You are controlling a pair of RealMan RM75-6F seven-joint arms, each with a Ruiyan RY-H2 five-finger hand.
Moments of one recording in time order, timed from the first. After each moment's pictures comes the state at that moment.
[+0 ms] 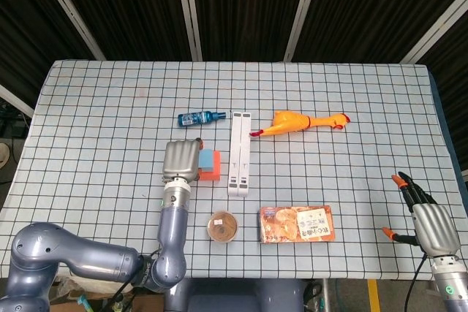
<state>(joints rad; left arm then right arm) -1.13 -1.82 -0.48 -1.73 0.26 1.58 1.12 0.11 -1.11 0.02 -1.56 -1.53 1.40 0.19</state>
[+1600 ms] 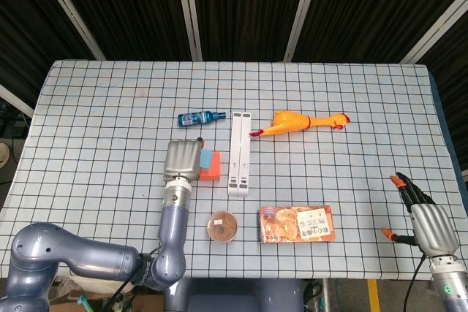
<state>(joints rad) -1.12 -1.82 -0.47 -1.72 0.26 1.55 1.16 0.11 -1.11 0.02 -1.56 -1.52 1.39 0.18</state>
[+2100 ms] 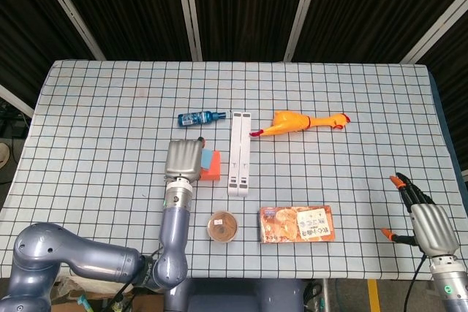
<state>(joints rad) -1.13 -1.83 -0.48 -1.73 0.28 1.59 1.17 0.12 -1.11 0.02 -1.56 -1.52 1.38 0.19</state>
